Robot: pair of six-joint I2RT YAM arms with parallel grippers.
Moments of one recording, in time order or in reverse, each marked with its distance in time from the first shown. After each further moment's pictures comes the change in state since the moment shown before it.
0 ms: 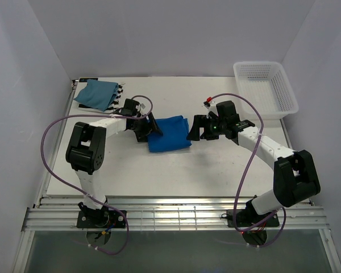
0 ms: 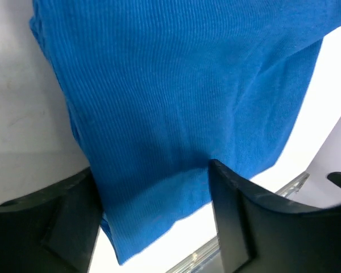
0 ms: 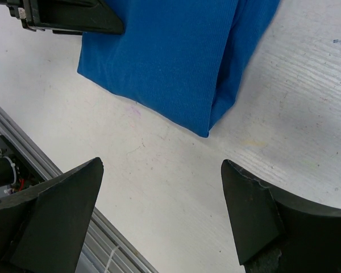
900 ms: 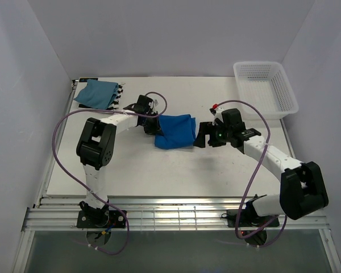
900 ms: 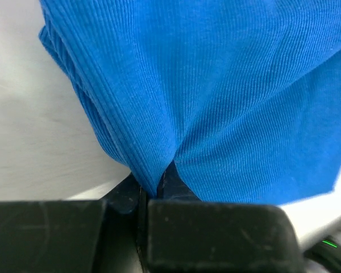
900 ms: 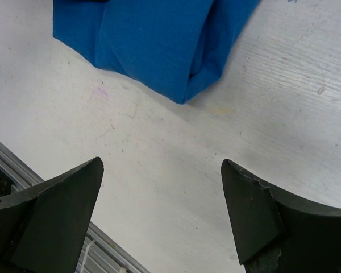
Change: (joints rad) left arm -0.088 0.125 0.169 -0.035 -0.108 0.143; right arm -0.016 -0.101 -0.124 -0.002 0.083 -0.036
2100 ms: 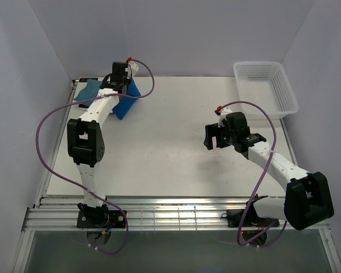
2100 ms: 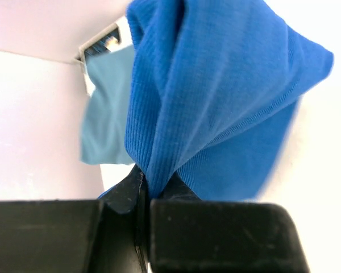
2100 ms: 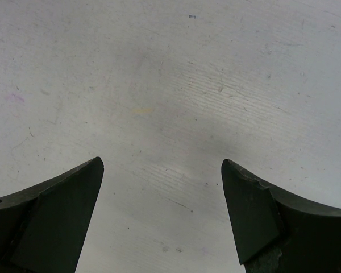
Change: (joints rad) left arm 0.180 -0.012 0.409 -0.032 -0.721 1.017; right arm -0.016 -0.119 -0.076 -0.001 0.246 -0.196
